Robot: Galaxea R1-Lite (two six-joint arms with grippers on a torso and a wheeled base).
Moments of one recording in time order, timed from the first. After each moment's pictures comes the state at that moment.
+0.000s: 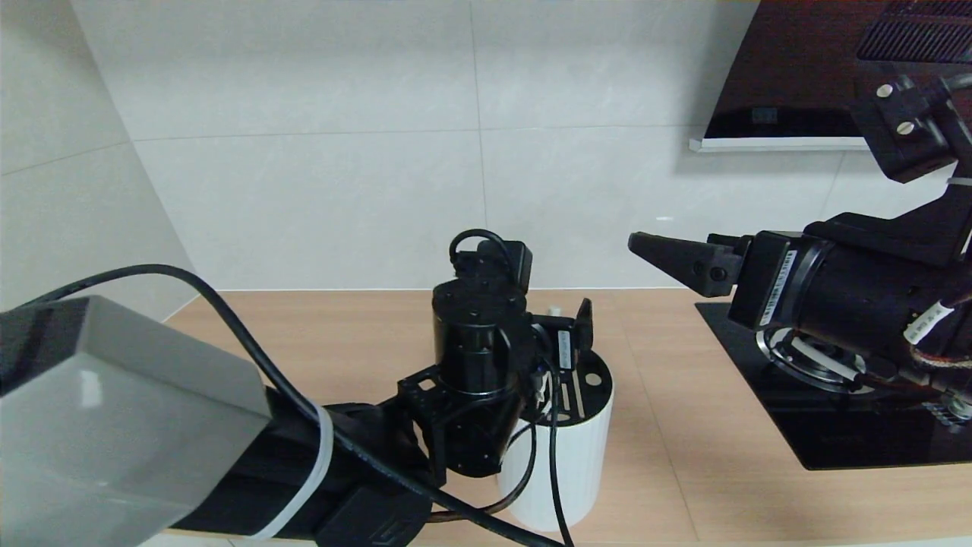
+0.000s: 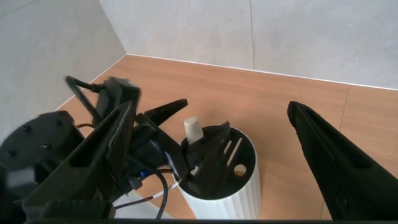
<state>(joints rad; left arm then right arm) -0.86 2.01 -0.96 -0.99 0.53 -0.19 0.81 1.38 -0.89 -0.47 -0.26 0.24</state>
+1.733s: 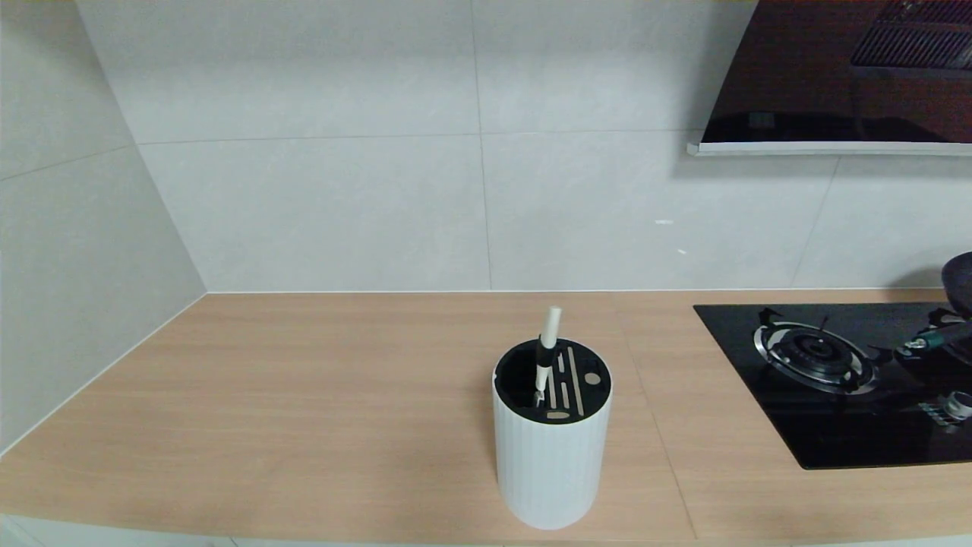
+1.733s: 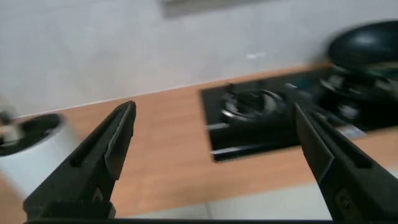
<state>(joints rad) -0.12 0.15 -0.19 -0.07 0.20 -0.09 0.13 0.12 -0.36 0.13 -0.32 0.11</state>
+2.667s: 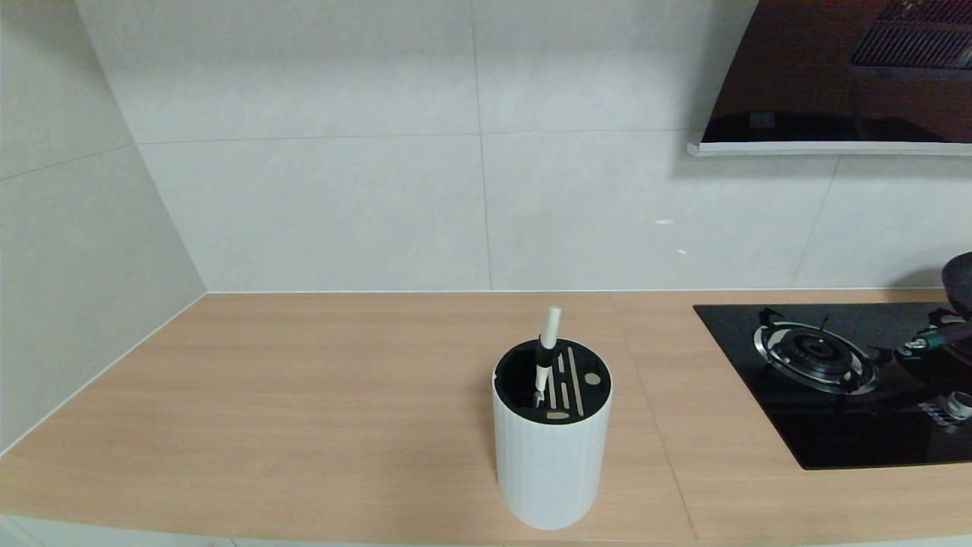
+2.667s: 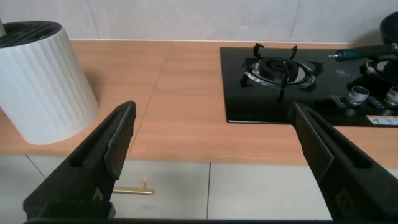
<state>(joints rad) 0.00 0.00 0.00 0.00 -0.05 0.04 0.00 0.00 0.00 0.00 0.02 -0.01</state>
